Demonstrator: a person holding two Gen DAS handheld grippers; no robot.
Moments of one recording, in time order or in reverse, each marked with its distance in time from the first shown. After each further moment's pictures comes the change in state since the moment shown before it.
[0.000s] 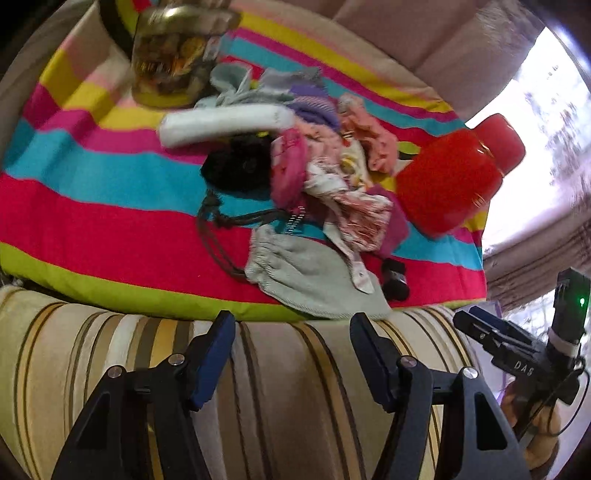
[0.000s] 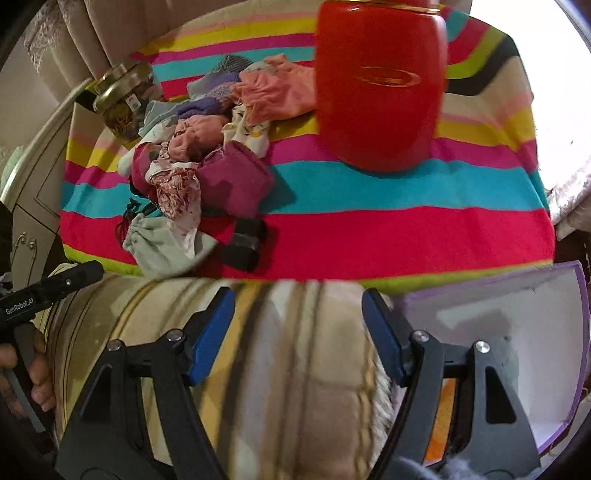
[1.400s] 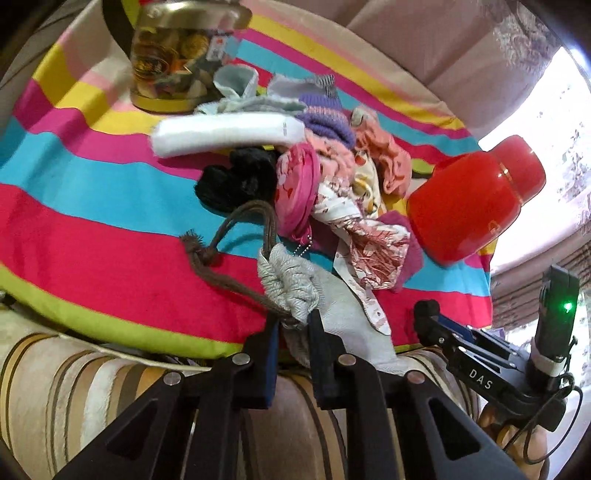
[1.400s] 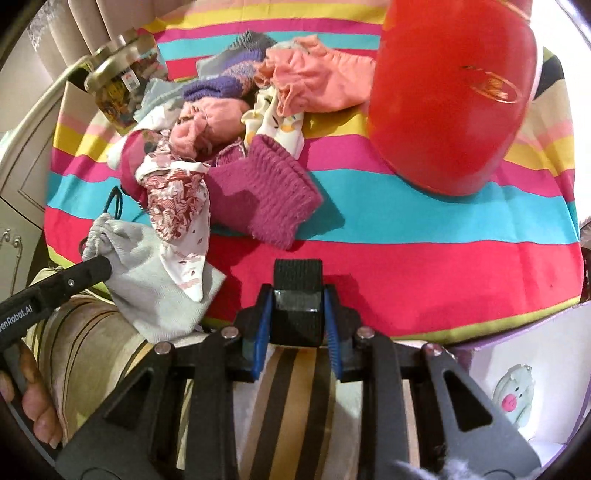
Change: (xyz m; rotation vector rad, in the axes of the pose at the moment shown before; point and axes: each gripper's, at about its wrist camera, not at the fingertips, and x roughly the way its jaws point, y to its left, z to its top) left arm 0.014 -0.001 0.014 -0.038 -0.069 0.000; right arm 0.048 0.039 0.021 -0.051 0.014 0.000
